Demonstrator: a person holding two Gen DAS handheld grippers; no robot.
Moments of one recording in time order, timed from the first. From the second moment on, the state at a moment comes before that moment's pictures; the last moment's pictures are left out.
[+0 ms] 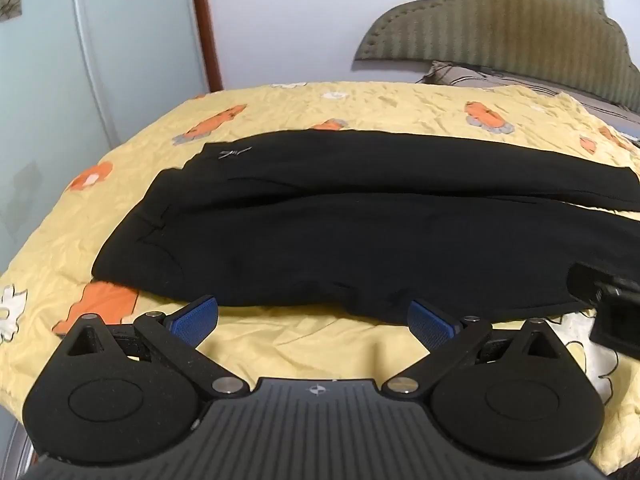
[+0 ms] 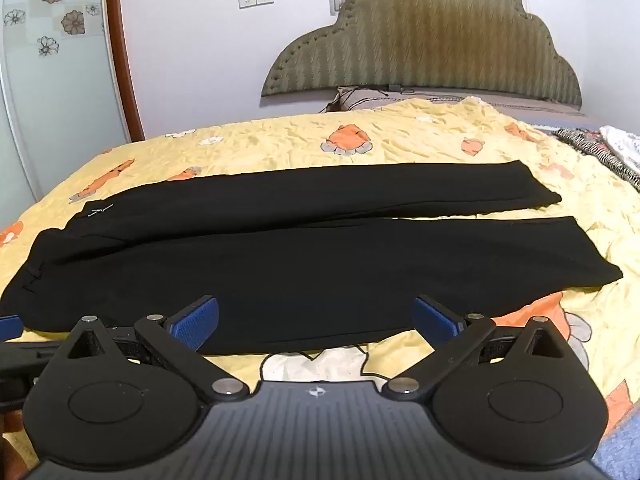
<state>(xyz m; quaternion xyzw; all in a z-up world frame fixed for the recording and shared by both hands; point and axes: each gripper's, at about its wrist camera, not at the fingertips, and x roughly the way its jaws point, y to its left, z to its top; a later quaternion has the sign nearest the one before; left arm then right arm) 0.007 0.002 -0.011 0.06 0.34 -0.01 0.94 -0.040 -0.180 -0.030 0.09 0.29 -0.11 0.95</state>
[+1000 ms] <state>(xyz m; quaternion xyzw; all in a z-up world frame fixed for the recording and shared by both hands) 0.012 0.012 -0.015 0.07 0.35 0.01 0.94 -0.050 -0.180 -0.030 0.09 0.30 -0.07 0.95</state>
